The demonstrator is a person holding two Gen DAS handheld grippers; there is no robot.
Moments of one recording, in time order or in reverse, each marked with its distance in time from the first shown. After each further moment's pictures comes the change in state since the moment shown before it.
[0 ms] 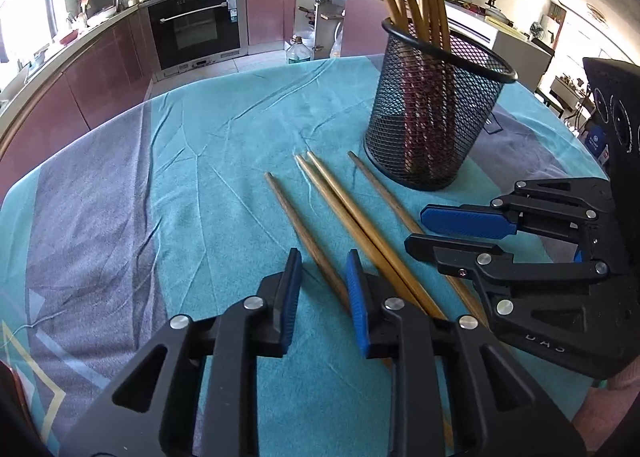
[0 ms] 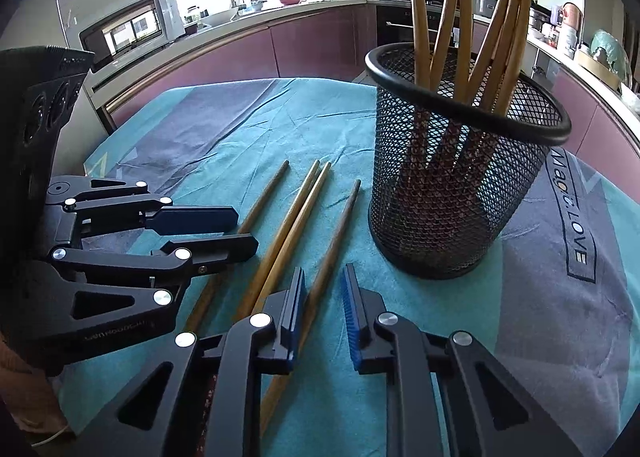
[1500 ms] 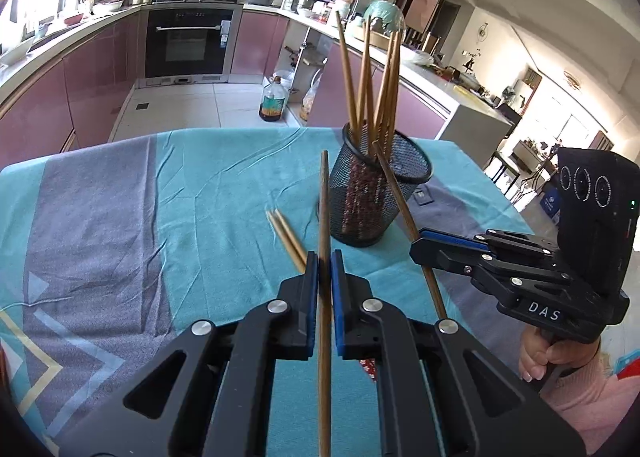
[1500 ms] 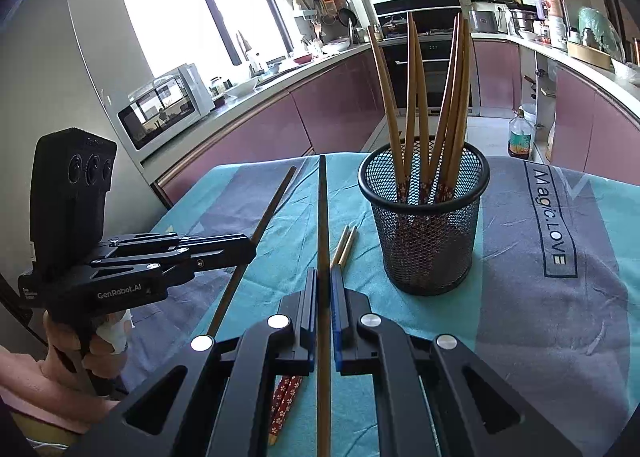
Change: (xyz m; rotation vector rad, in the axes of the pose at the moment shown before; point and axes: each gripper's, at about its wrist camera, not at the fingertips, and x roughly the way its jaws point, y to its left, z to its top) left arm -0.086 0.017 0.007 -0.127 -0.165 -0.199; right arm -0.083 -0.018 0.000 0.133 -0.203 0.187
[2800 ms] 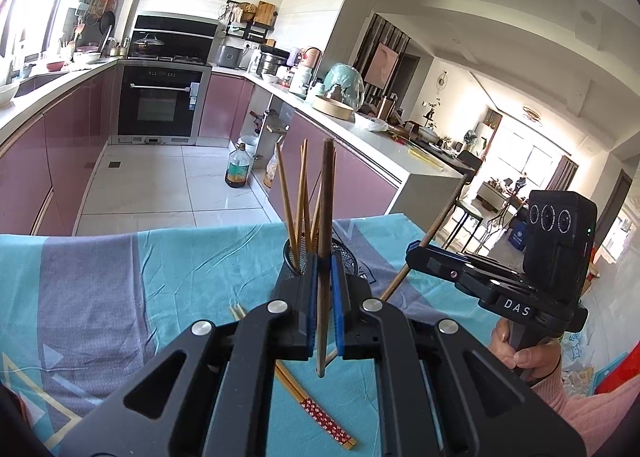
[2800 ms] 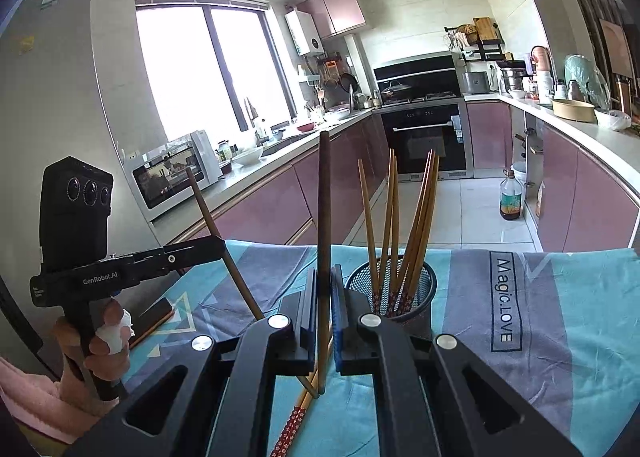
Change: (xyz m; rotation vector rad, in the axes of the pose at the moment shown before) left arm -0.080 -0.034 0.051 0.042 -0.227 -0.124; right arm -0.075 -0.010 0.042 -0.036 -0.238 -0.011
